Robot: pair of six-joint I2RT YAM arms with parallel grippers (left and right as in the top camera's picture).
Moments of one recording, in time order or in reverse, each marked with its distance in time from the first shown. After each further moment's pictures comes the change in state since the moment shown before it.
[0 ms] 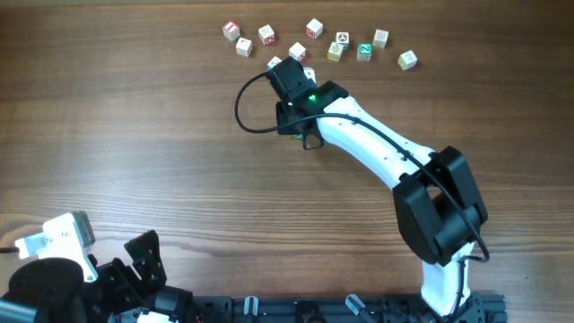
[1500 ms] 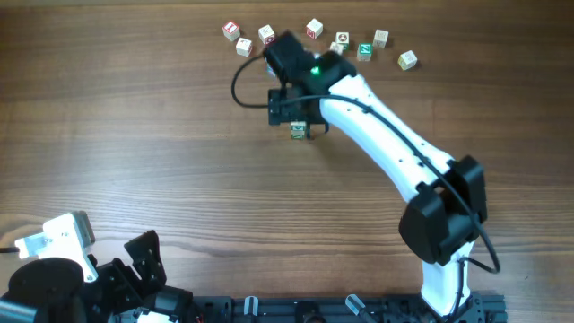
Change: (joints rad) left arm 0.000 0.000 0.000 0.000 0.000 0.000; right arm -0.001 0.004 0.367 -0.483 -0.020 0.076
